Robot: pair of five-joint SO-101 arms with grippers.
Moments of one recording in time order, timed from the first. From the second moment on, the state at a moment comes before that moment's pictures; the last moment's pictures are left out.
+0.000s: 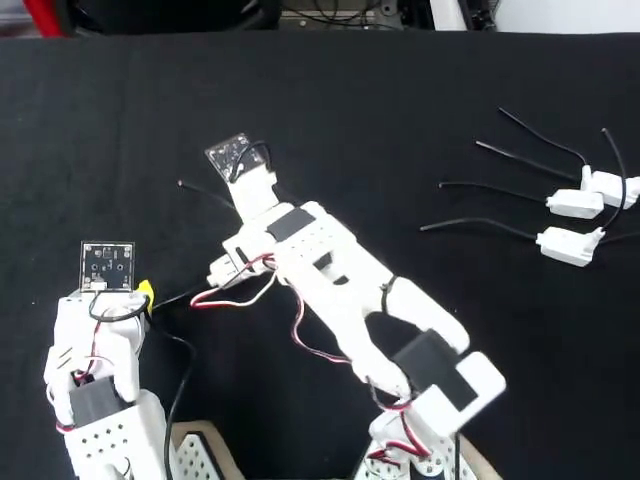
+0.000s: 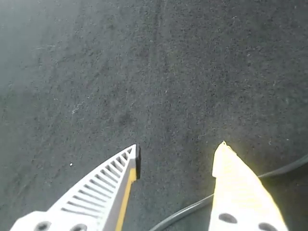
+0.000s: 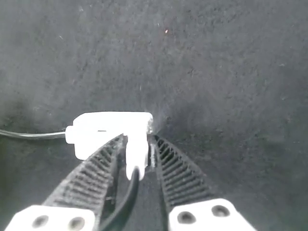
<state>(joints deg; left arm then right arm) -27.6 -102.8 96.4 53.1 -24.6 -37.5 6.1 26.0 45.1 -4.5</state>
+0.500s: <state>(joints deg) -27.6 -102.8 96.4 53.1 -24.6 -26.0 10.8 17.1 63.6 3.2</state>
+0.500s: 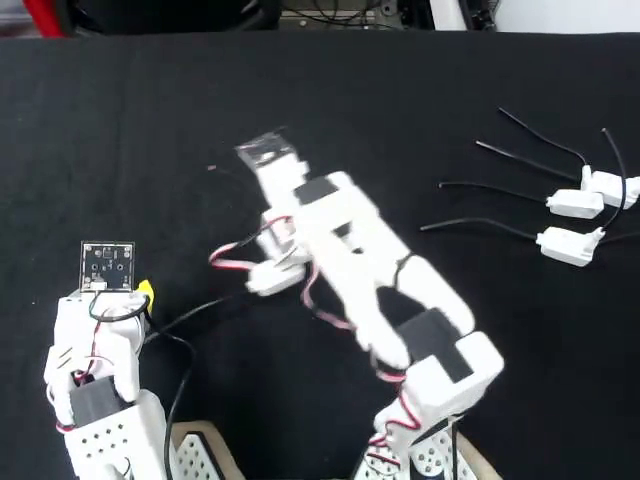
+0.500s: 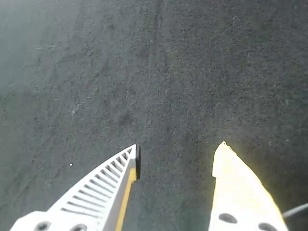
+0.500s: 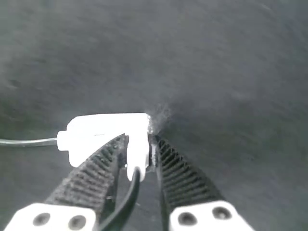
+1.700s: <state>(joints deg) -25.0 -102.8 96.4 53.1 -24.6 35.3 5.9 5.1 82.8 30.4</state>
